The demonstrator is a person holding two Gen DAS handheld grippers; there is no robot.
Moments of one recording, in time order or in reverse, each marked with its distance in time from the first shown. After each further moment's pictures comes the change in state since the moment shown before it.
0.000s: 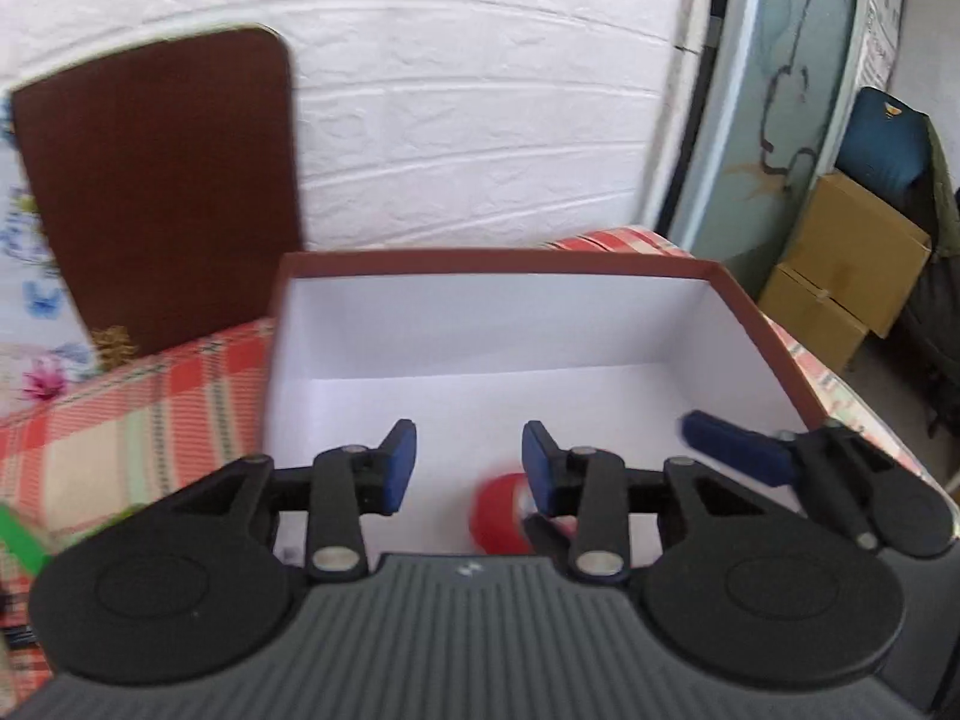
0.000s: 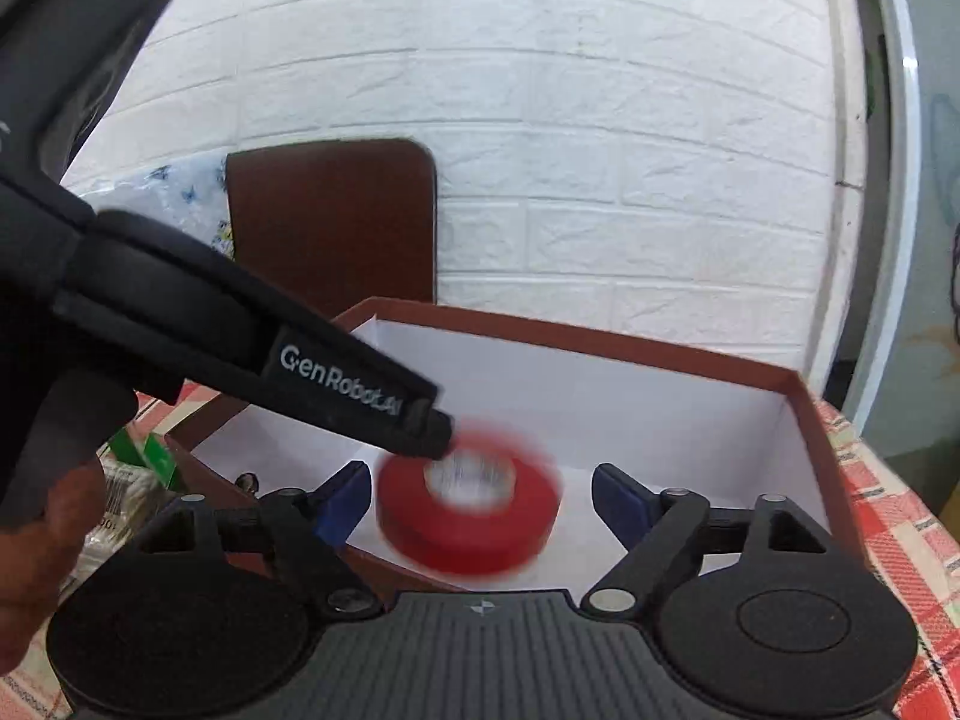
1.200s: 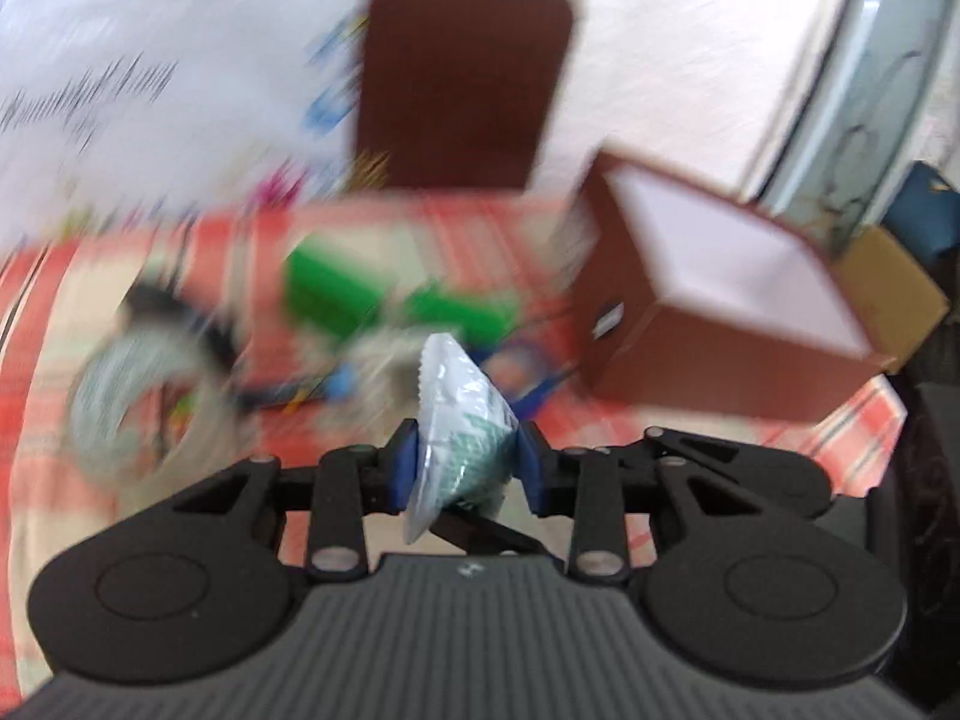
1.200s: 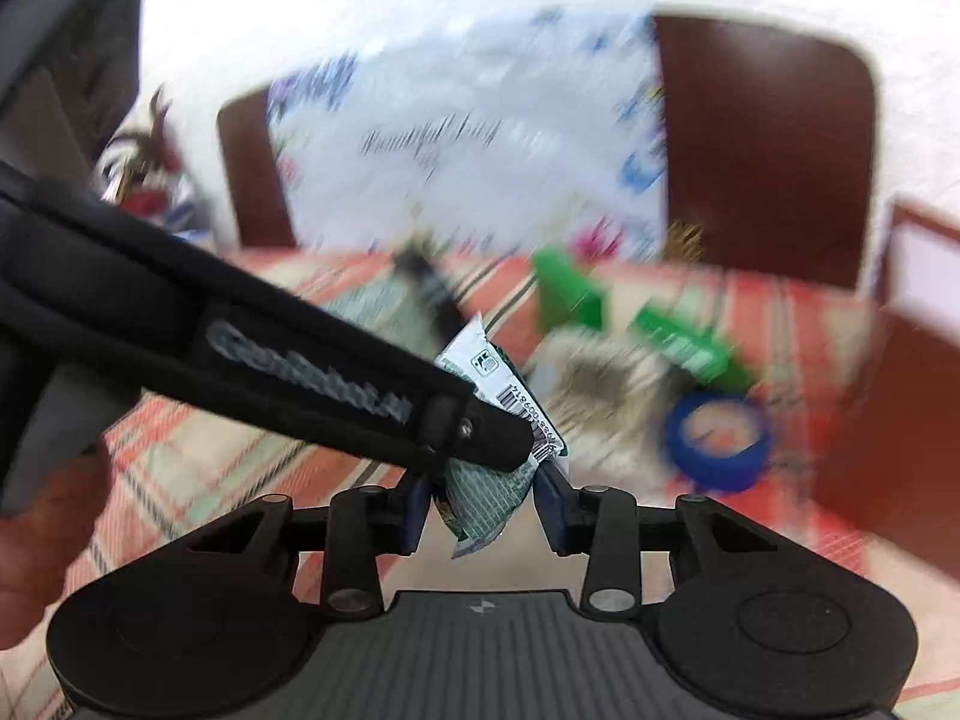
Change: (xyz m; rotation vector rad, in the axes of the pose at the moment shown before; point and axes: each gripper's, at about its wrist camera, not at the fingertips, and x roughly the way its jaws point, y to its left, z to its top) left arm -0.118 0.165 -0.088 -0.202 0.023 -0.005; right arm 0.025 0.200 -0.030 -0.109 0.171 0.475
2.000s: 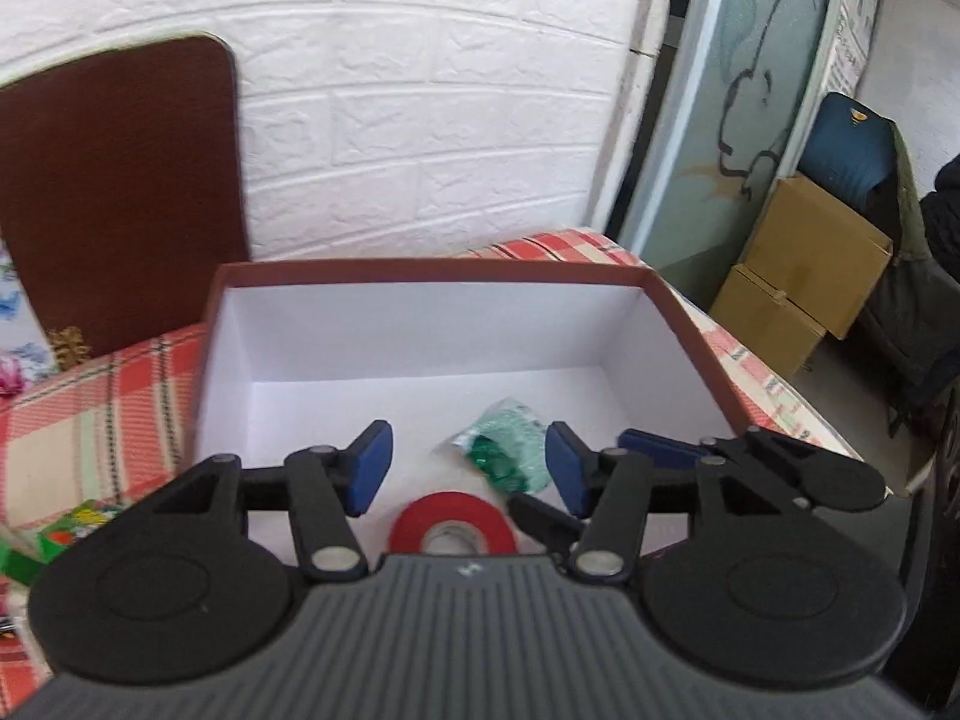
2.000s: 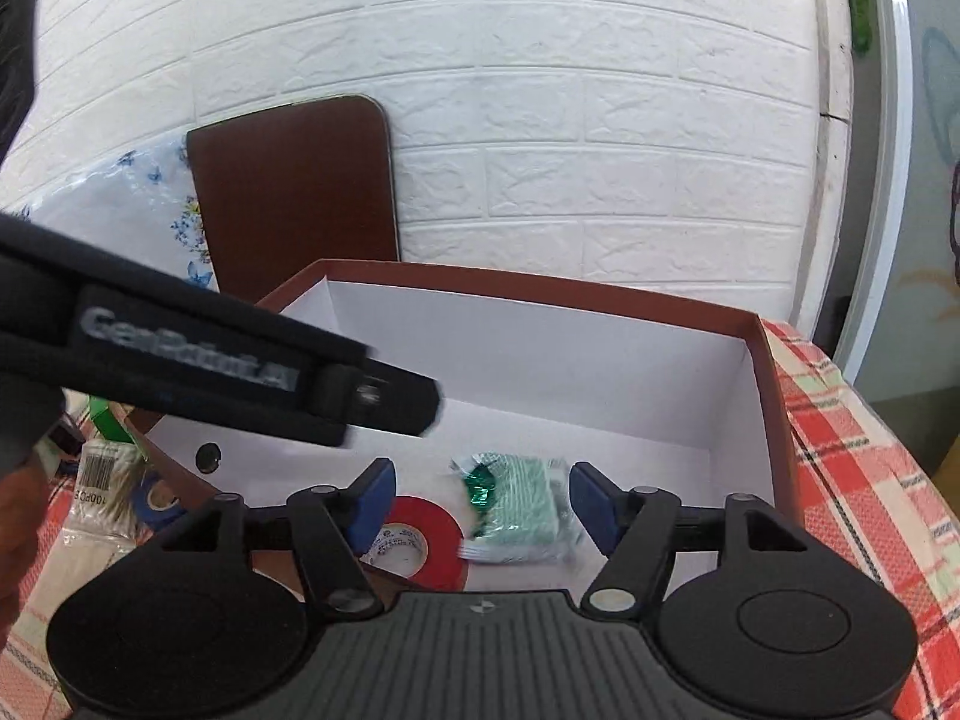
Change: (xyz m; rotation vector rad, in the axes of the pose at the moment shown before) left arm 0.147 -0.223 0.063 0.247 -0.023 -0.125; right arm -0.122 -0.218 0.001 0.200 -0.036 -0.415
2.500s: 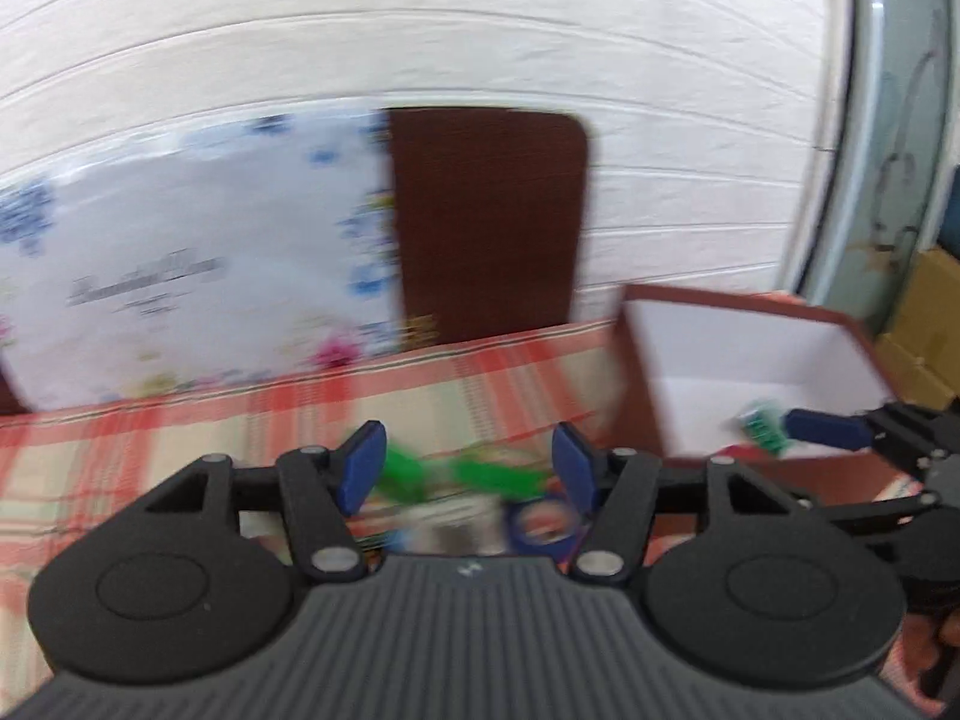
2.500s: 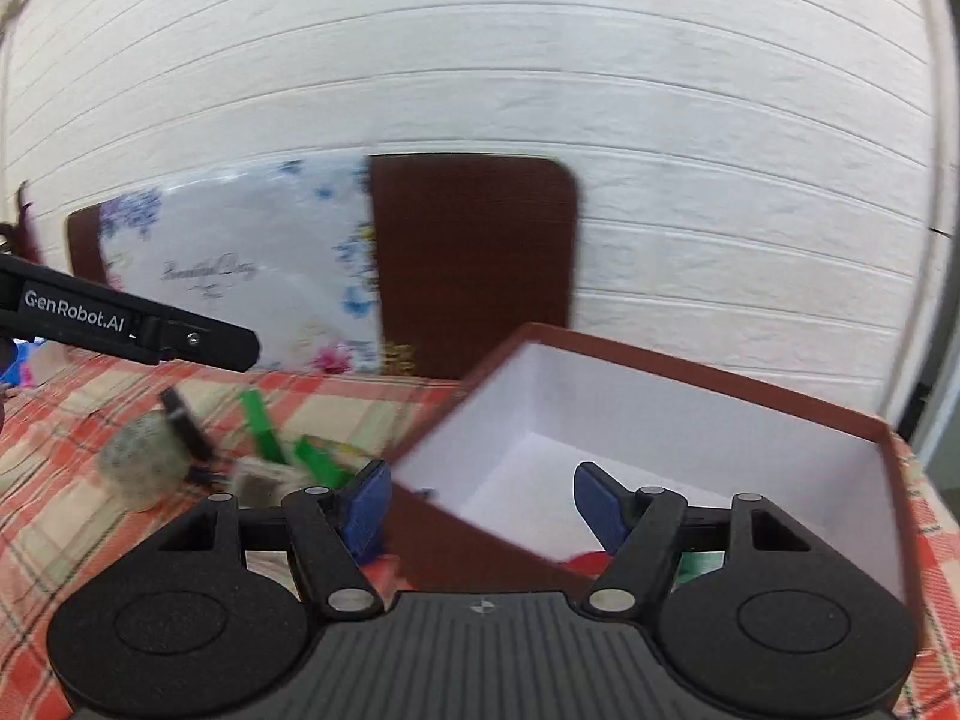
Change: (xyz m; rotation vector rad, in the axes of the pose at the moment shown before) left arm -0.177 0.150 -0.056 -0.105 -0.136 0.343; right arm -0.022 0.120 0.013 -0.161 -0.077 0.167
